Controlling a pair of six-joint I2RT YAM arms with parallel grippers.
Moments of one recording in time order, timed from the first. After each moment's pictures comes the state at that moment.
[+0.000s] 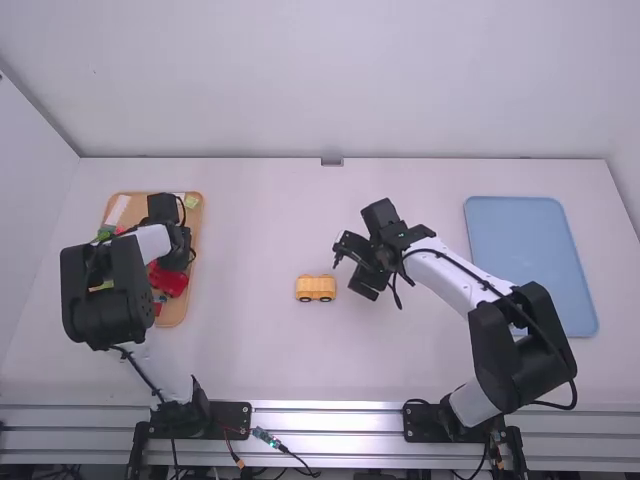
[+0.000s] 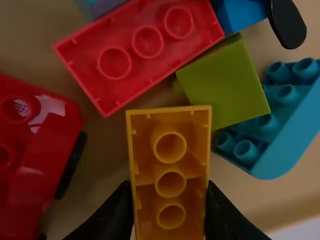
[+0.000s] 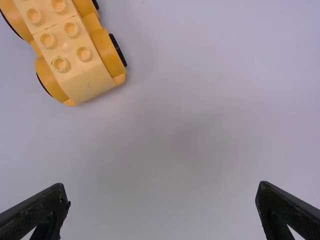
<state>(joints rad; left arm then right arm) 0.28 1.89 1.03 -0.29 -0.19 -1.31 0.46 1.66 1.02 -0.61 -0.14 -0.71</state>
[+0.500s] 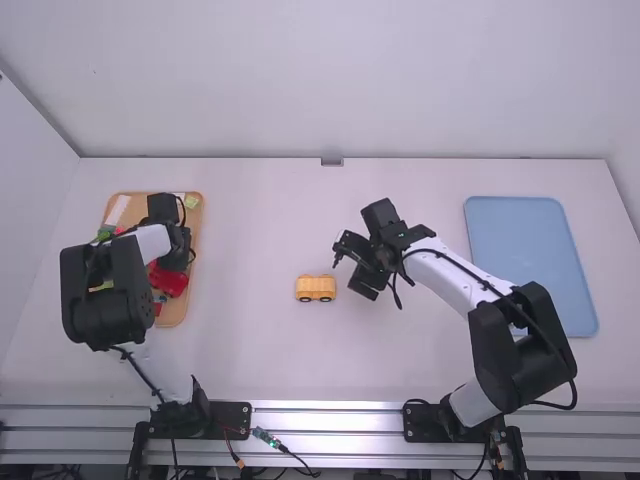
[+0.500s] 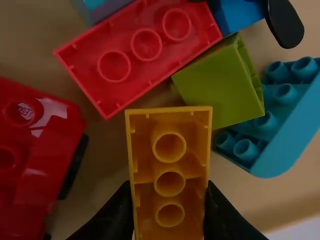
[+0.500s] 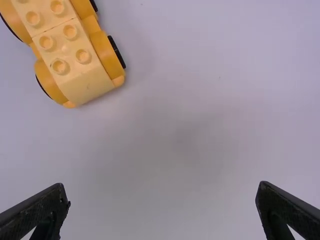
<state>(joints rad) 0.29 1.89 1.03 -0.29 -0.19 -1.29 0.46 1.66 1.02 -0.60 -0.14 -0.71</state>
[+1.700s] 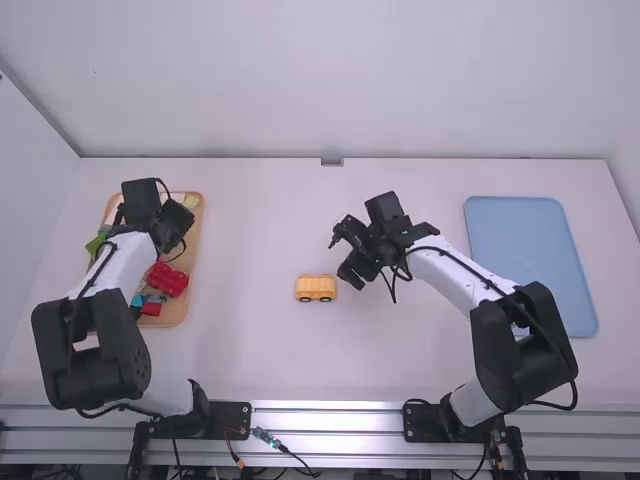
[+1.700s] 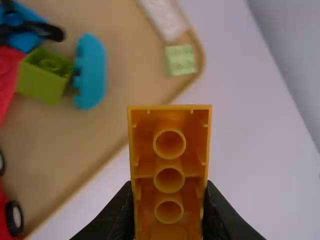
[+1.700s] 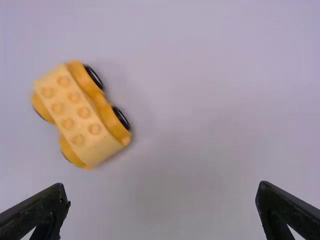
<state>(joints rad) 0.28 1.56 0.98 -0.27 0.12 -0.71 0.43 1.66 1.04 -0.49 -0.35 -0.50</state>
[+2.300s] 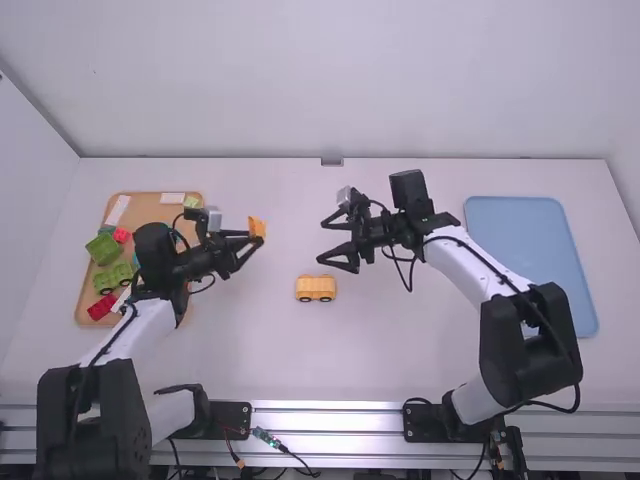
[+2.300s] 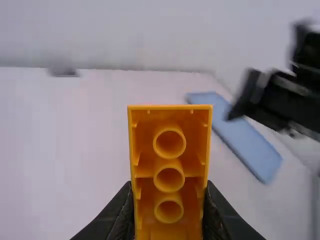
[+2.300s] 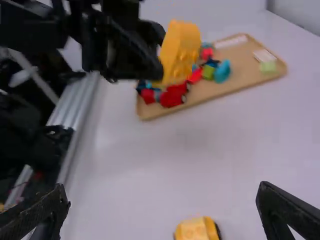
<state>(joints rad) 0.18 1.26 0.49 0.42 1.11 -0.16 0.33 1.66 1.08 -0.27 -1.22 -0.50</state>
